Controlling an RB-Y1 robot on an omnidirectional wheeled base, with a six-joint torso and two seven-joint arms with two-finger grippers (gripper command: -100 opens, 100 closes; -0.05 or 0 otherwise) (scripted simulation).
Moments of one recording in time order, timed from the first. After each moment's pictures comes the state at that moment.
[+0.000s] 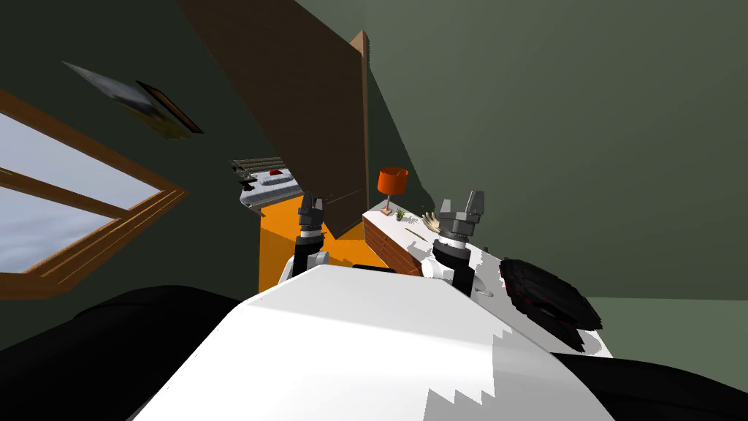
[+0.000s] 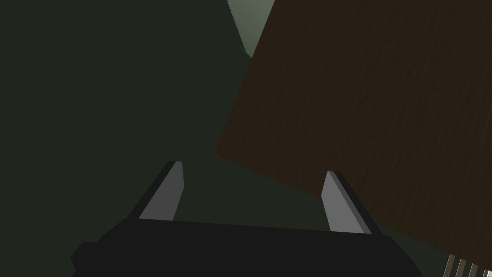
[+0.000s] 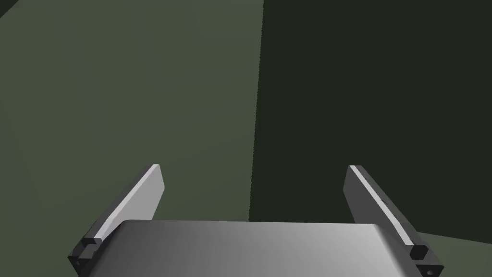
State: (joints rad) left arm 0.53 -0.03 0.05 -2.28 -0.11 -0.50 0.01; right arm 0.48 0.01 0.05 -2.38 -0.03 -0.45 0.15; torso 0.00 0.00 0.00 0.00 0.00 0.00
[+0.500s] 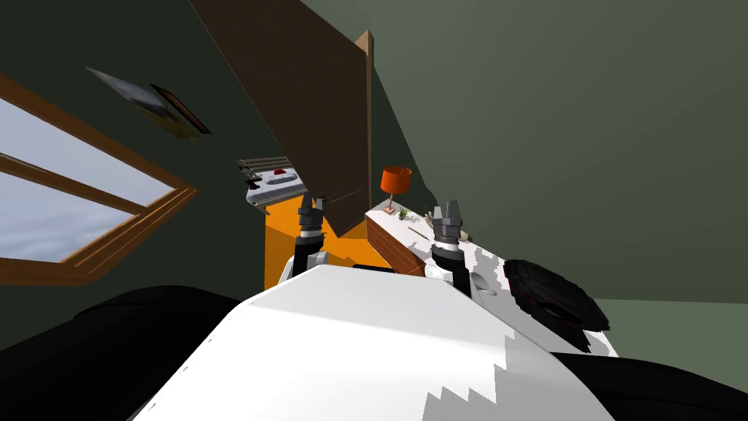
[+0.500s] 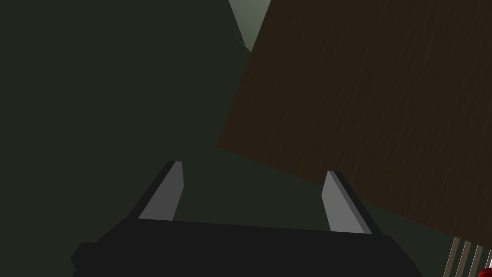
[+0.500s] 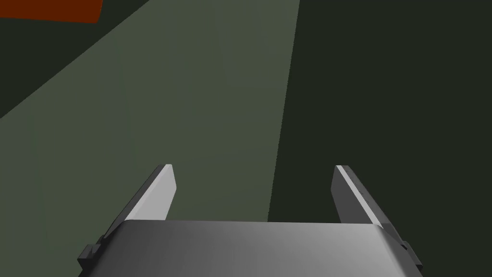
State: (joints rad) left arm 0.53 -0.03 0.05 -2.28 -0.11 -0.50 0.01; right arm 0.51 -0.14 0.05 -2.30 -0.03 -0.46 0.16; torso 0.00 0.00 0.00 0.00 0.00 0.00
